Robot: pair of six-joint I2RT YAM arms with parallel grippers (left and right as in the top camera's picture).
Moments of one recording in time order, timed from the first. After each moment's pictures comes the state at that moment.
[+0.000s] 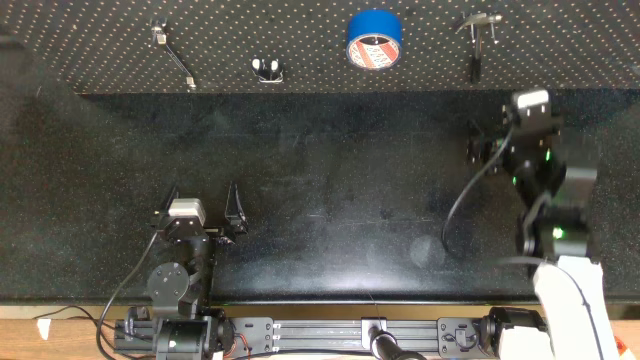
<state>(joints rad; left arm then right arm) 0.00 0.02 0.01 -0.07 0.00 -0.05 -0.11 0.98 0.51 0.10 -0.28 -0.15</state>
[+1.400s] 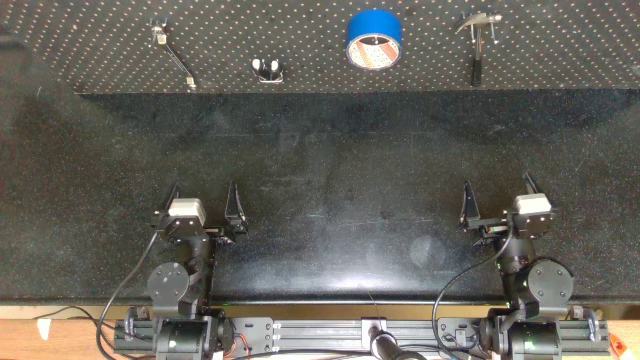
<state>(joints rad) 0.00 0.02 0.01 -0.07 0.00 -0.05 -0.04 0.01 0.01 -0.05 -0.16 -0.02</state>
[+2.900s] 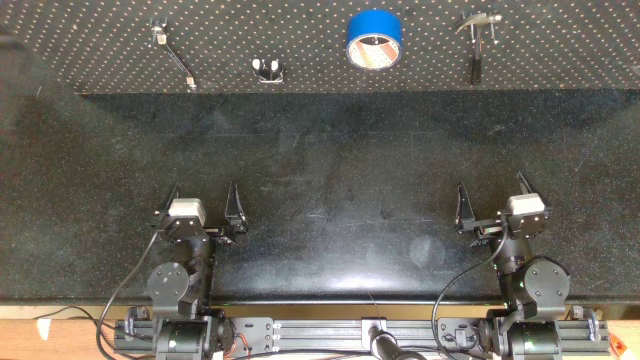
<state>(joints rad) 0.00 0.02 0.01 -0.07 0.00 -0.05 0.01 0.01 0.01 -0.06 -0.14 -0.02</state>
